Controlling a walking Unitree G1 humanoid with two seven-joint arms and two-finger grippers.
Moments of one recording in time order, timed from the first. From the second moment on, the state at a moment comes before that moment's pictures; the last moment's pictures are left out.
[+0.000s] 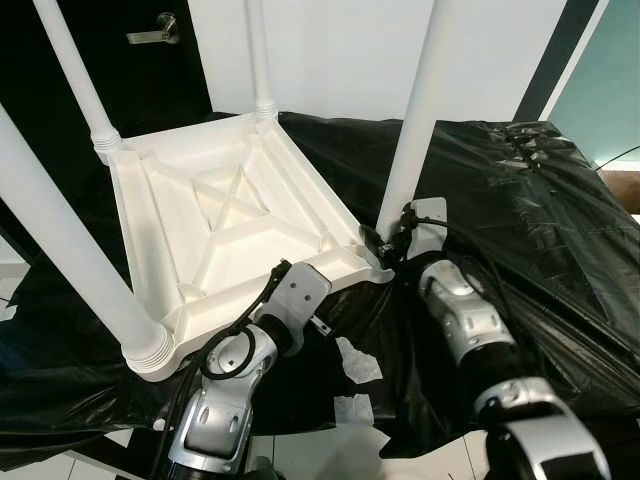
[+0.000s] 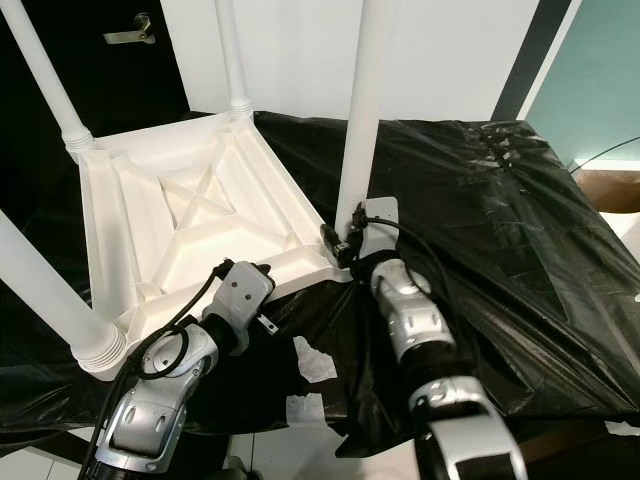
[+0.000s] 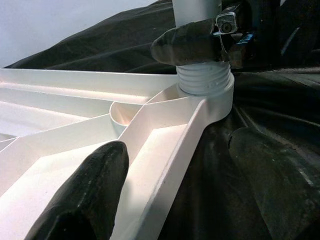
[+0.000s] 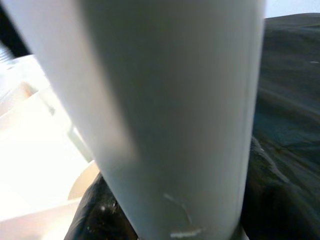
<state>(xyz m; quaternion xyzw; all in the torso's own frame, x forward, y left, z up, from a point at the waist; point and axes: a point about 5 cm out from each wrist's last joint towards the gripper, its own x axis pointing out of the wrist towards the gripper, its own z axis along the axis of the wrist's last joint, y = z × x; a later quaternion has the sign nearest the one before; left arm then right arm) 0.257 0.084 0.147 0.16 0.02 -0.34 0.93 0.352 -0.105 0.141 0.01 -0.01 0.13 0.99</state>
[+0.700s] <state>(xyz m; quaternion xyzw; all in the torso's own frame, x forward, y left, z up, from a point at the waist) 0.264 0.092 0.152 0.18 0.00 -0.32 0.93 0.339 -0.110 0.141 0.04 -0.03 0.14 0.99</state>
